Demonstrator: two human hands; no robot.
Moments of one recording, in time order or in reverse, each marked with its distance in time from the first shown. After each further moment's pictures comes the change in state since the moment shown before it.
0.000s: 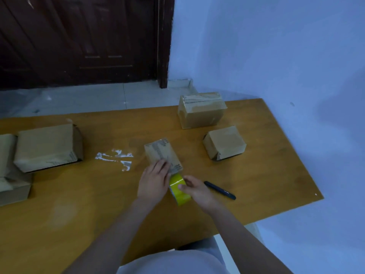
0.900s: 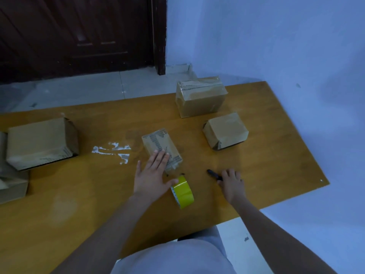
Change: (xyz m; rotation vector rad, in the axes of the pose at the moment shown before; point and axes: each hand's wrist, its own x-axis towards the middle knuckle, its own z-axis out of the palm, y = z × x) left_hand -0.003 0.005 -0.012 0.144 -0.406 -0.114; right_hand 0.009 0.085 -0.095 -1.219 0.418 0.129
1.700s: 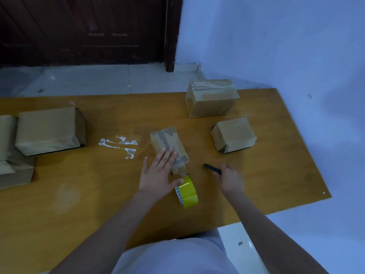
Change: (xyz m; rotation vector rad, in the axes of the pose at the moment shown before) left_hand -0.001 -0.002 0.004 -0.040 0.032 0.023; right_hand 0.008 -0.042 -0.044 0.018 0.054 0.017
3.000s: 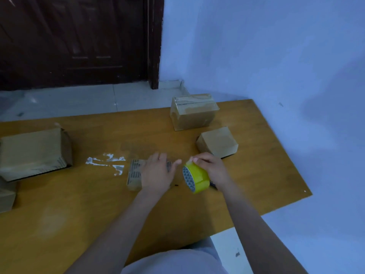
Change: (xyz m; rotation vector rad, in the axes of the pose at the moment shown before) left_hand 0.024 0.035 -0.042 -0.278 0.407 -0.059; right_hand -0.006 -0.036 -0.075 1.163 -0.055 -0.123
